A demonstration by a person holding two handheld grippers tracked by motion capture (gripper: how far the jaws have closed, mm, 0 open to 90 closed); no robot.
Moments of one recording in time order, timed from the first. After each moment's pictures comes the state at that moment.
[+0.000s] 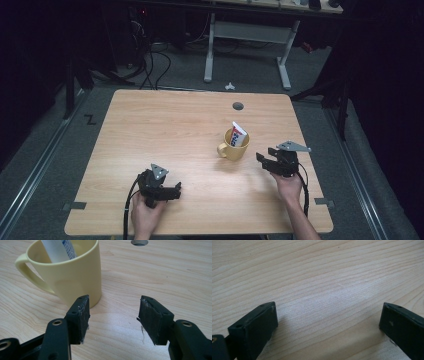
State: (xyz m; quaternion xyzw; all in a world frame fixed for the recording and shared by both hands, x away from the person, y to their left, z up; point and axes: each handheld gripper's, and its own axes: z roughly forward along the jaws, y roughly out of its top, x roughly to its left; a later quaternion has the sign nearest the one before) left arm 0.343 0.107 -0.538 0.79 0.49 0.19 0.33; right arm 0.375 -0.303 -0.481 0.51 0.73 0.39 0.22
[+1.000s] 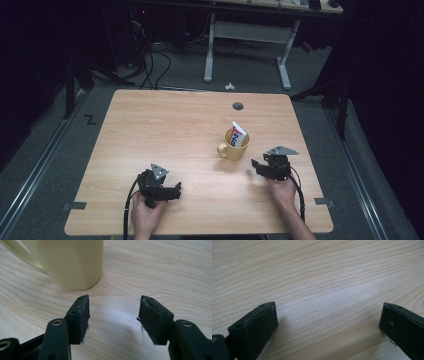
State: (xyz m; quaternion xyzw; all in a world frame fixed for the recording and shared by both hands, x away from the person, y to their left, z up) left arm 0.343 0.107 -0.538 0.79 0.49 0.19 0.33; right arm 0.379 -0.290 -0.510 0.51 0.76 0.34 0.22
